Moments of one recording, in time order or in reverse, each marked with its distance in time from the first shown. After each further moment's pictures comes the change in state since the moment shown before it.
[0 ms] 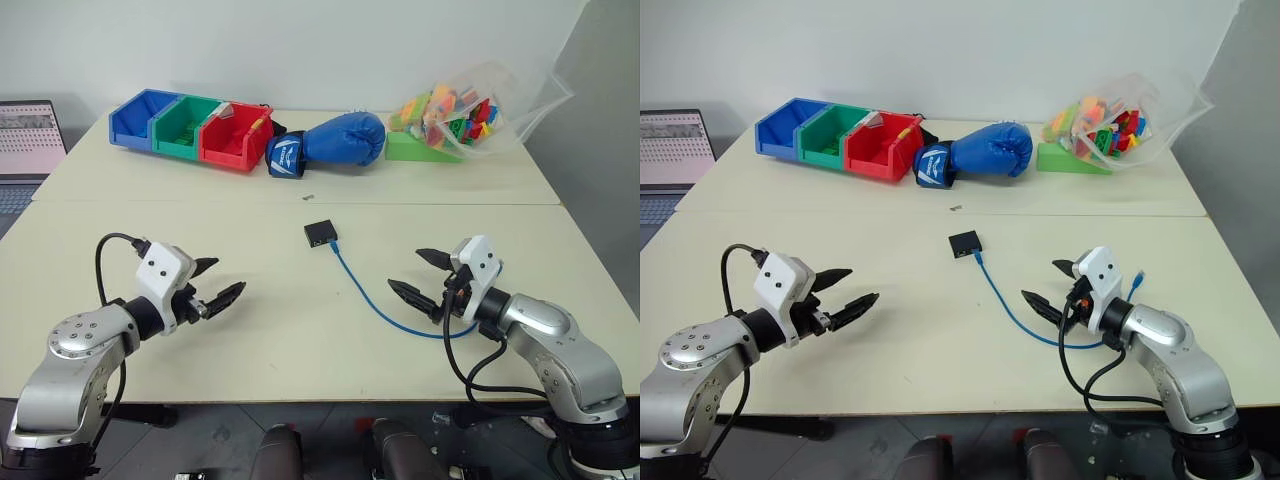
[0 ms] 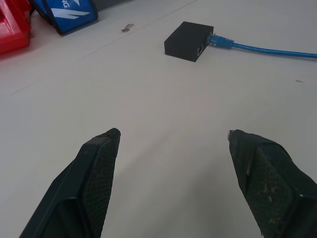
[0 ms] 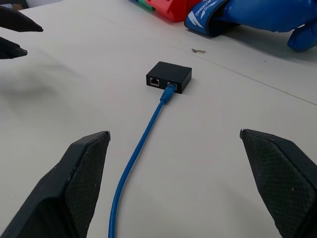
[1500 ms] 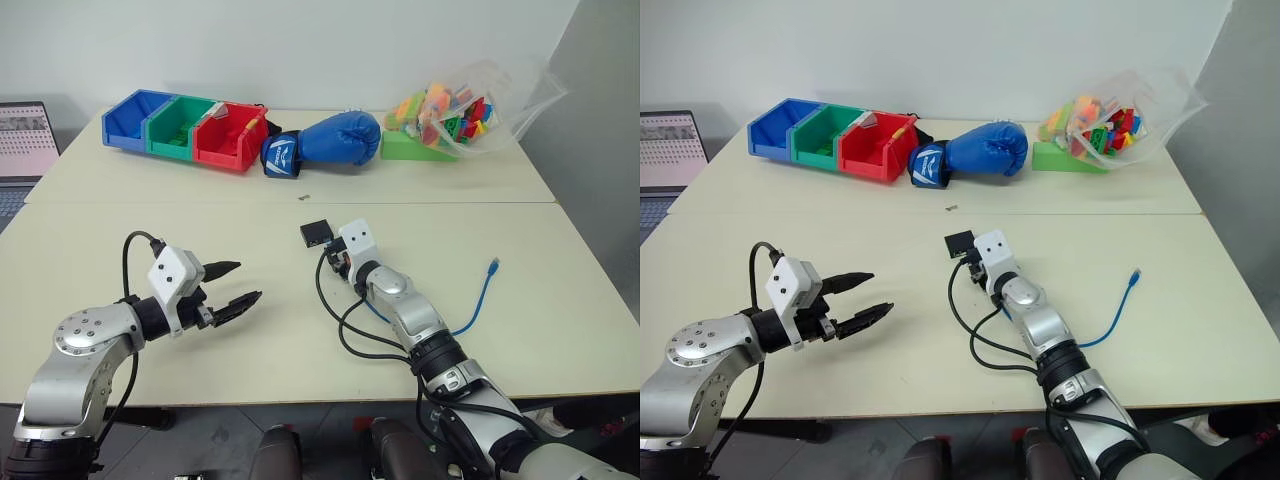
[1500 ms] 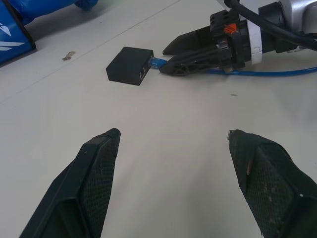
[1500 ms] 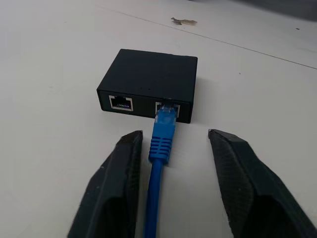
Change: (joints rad) left arm -0.020 0.007 -0.036 0.058 -0.028 -0.112 -0.167; right arm -0.501 0.579 0.213 0.961 -0.414 -0.309 -0.438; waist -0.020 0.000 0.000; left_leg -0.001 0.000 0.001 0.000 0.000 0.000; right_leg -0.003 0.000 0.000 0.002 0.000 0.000
